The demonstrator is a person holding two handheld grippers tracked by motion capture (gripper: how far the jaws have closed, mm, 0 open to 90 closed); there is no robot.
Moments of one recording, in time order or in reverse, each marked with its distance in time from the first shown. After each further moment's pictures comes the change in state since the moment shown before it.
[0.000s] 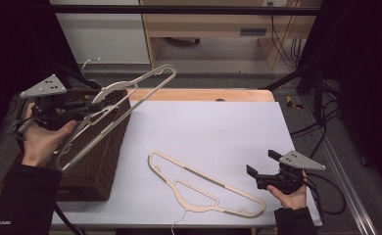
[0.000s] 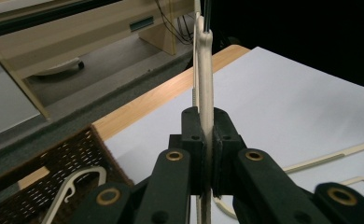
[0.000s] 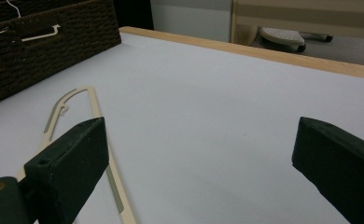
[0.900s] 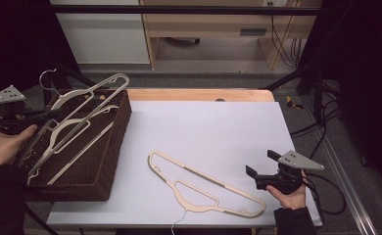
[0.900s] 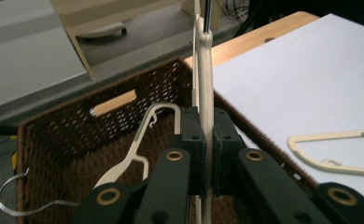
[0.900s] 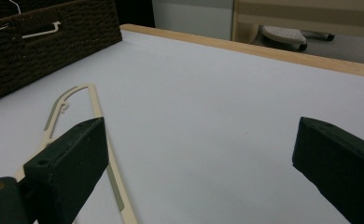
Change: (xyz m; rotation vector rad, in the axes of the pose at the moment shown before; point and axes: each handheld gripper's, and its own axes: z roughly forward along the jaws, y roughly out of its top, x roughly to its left) left arm 0.093 -0.079 -0.033 0.091 0.136 -0.096; right arm 0.000 -0.001 0.001 0.011 0.007 -0.015
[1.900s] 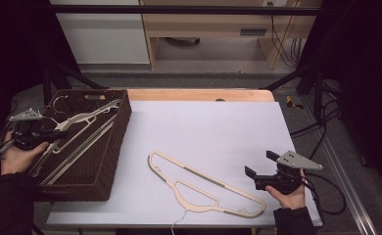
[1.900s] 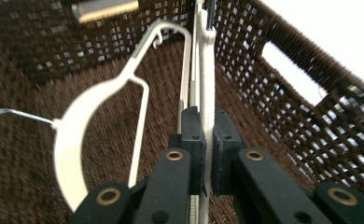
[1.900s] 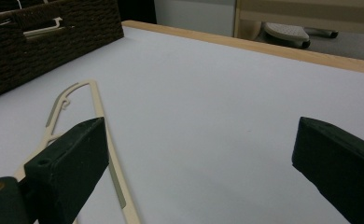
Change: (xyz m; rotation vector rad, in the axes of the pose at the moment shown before) left arm 0.014 -0.068 0.047 0.167 -0.014 -0.120; right arm 0.001 -0.001 0.002 0.010 0.007 -0.001
